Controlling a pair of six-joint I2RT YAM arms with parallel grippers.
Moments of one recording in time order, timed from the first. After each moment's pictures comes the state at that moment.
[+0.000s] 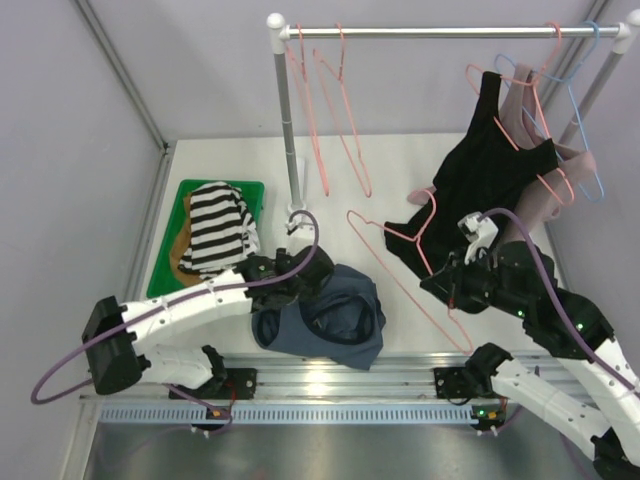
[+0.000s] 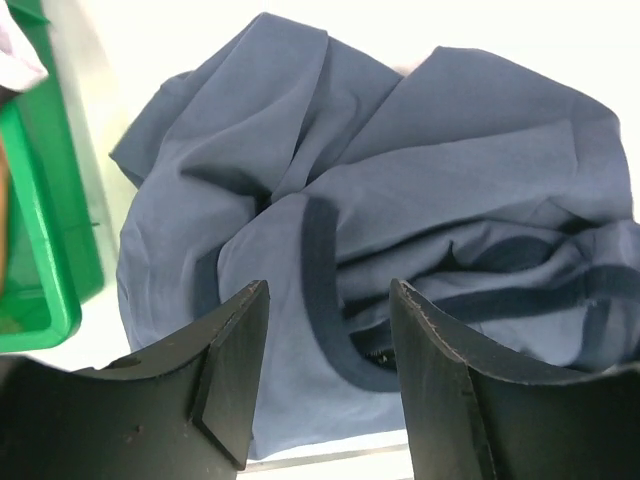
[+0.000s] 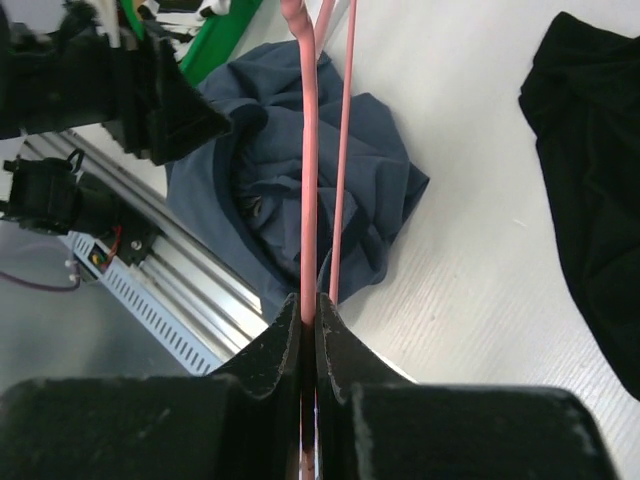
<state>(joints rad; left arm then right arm) -1.03 1.25 0.98 -0.77 -0.49 -0.75 0.66 0.59 0.99 -0.89 -0.13 0.40</state>
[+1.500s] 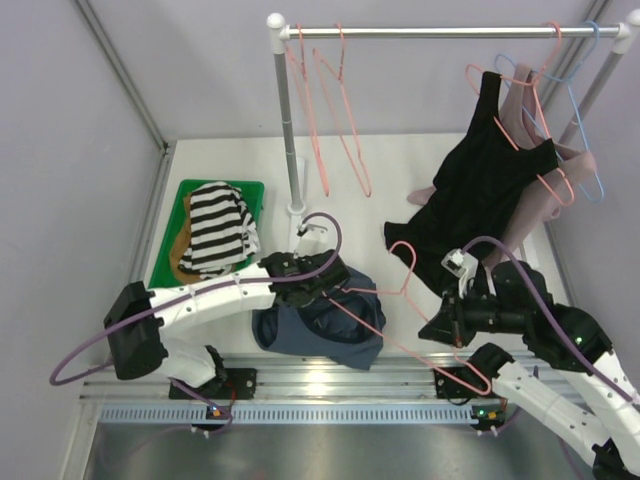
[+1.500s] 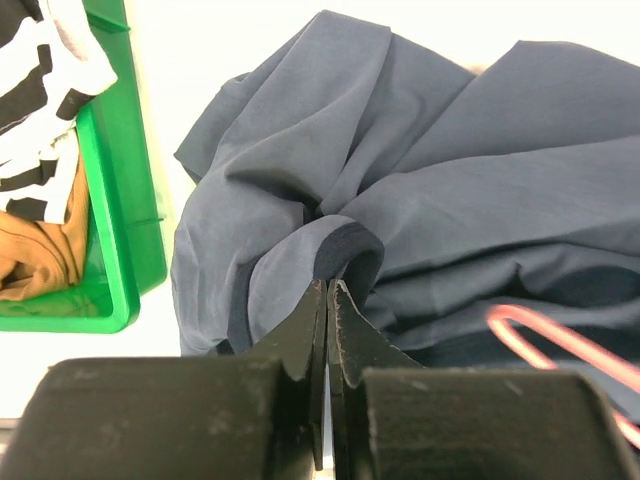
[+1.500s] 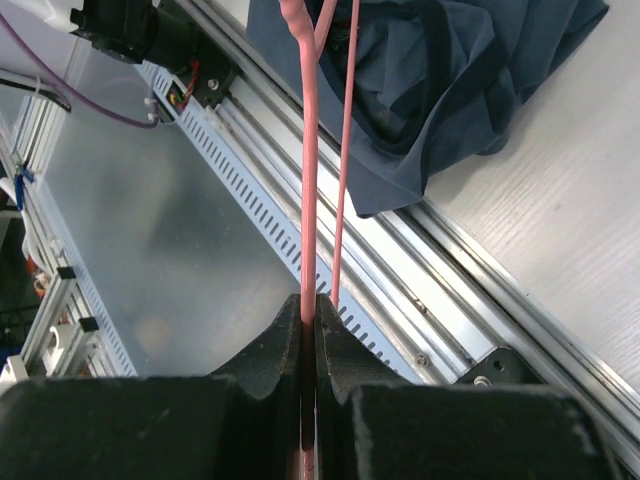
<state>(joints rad) -1.09 1.43 1.08 -0.90 -0.66 -0.78 0.66 0.47 0.90 -1.09 -0.47 0.39</state>
